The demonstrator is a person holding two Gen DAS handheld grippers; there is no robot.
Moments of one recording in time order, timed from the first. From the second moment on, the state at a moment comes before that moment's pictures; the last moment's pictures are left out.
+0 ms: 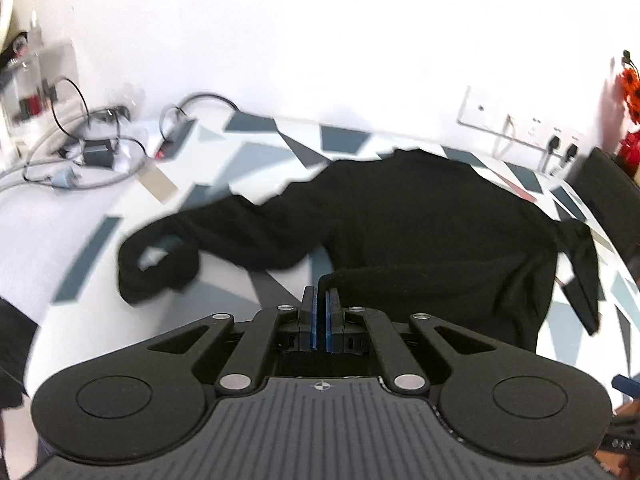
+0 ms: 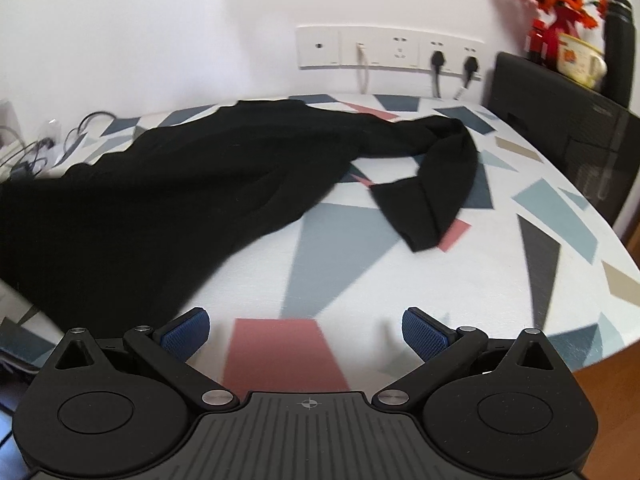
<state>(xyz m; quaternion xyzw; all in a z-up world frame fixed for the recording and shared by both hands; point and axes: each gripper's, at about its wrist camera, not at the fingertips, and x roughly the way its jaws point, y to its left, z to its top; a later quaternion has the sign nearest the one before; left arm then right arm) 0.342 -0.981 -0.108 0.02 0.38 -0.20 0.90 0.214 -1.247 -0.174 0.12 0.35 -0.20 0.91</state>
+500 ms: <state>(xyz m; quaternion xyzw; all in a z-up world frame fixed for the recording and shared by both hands) 0.332 -0.985 -0.045 -0.06 0.35 -0.31 0.88 0.270 -1.151 -0.198 0.02 0.38 -0.08 0.92</state>
